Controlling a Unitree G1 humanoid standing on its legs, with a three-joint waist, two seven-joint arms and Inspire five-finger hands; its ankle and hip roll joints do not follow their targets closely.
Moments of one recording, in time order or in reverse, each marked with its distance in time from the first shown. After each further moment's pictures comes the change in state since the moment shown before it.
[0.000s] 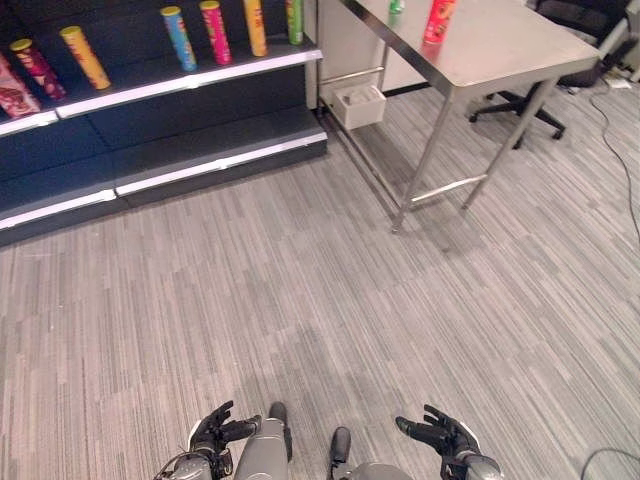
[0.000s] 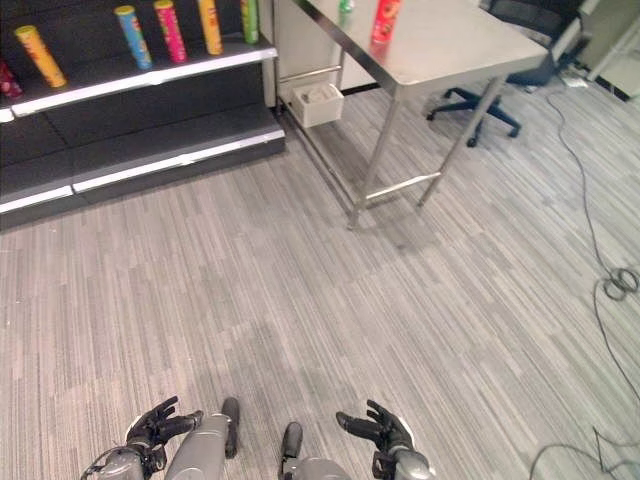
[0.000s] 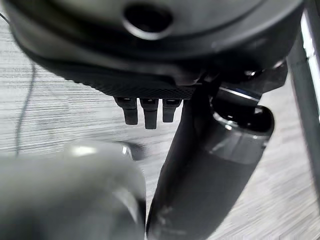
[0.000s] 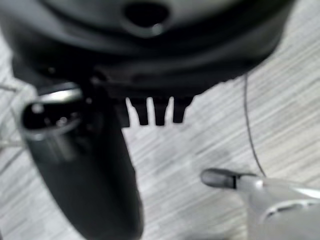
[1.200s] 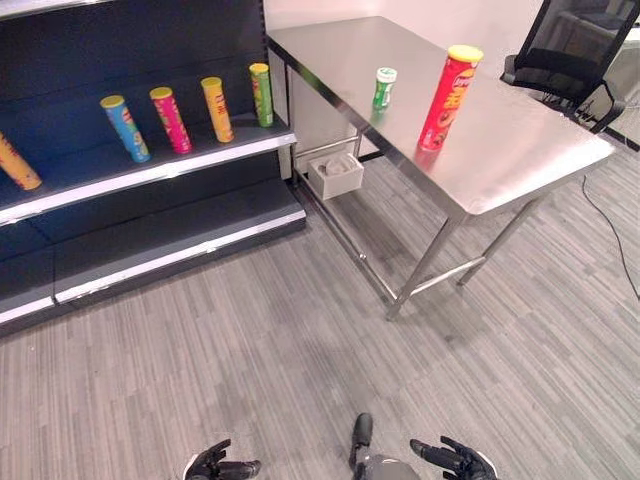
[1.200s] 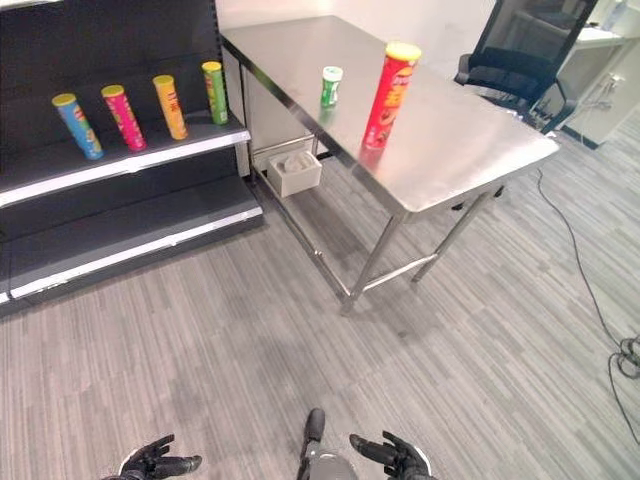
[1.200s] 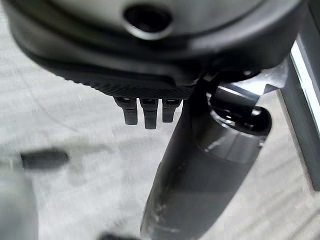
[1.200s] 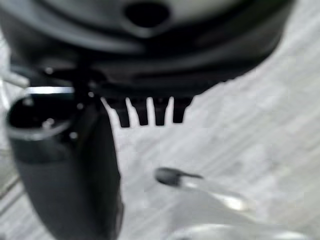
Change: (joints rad) left arm 0.083 -0.002 0.013 0.031 0.094 0.021 0.001; right arm 0.035 -0.030 -0.029 0.063 -0.087 0.037 0.002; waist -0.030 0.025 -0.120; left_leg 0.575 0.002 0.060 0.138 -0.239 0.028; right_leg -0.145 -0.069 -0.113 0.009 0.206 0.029
